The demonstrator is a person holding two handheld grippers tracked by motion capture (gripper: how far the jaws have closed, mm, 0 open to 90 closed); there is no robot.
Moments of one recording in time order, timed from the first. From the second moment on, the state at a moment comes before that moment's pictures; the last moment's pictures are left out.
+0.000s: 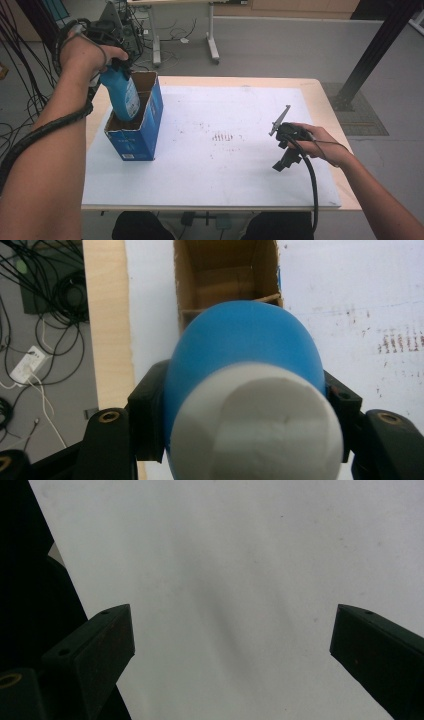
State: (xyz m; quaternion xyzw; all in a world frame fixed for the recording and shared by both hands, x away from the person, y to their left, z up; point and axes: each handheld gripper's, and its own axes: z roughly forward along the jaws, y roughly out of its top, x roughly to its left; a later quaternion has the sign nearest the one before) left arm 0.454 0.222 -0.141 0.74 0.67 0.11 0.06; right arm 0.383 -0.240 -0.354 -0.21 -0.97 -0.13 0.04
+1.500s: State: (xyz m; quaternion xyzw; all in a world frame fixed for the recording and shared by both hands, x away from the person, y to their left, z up) left arm 0.460 0.224 -0.254 0.73 0.68 0.07 0.03; right arm 0.377 -0.239 -0.353 -0.20 -0.97 -0.14 0.04
